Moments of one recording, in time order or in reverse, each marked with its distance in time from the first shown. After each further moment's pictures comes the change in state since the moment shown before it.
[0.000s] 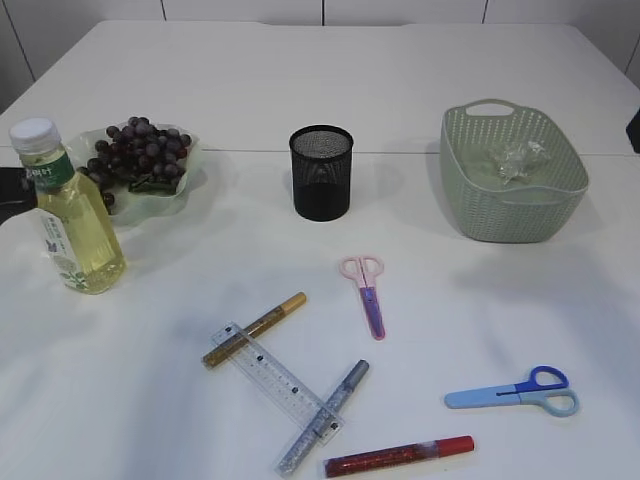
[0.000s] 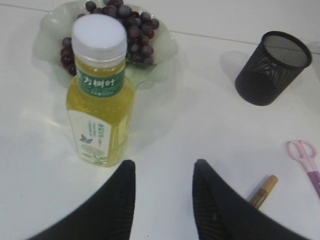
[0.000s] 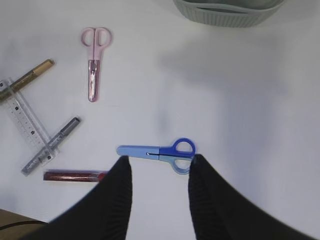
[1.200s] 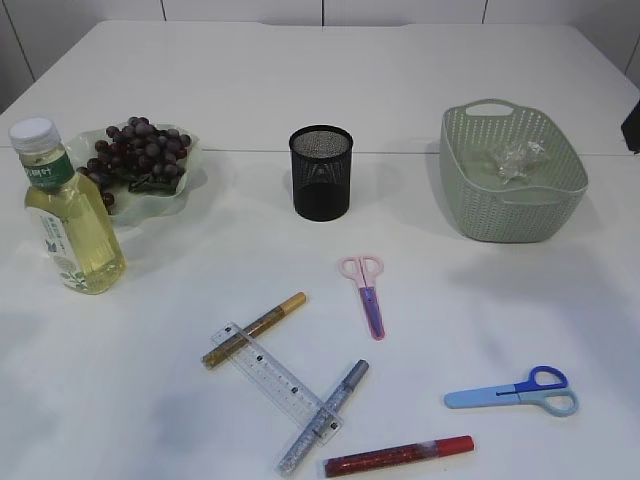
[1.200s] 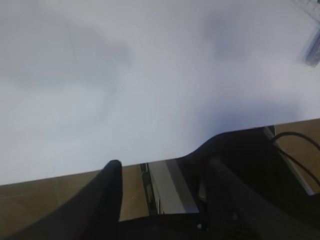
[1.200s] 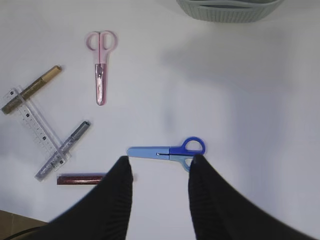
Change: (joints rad) left arm 0.000 0.000 -0.233 -0.844 0.906 0.886; right arm 0.000 0.000 0.000 0.020 0.000 0.054
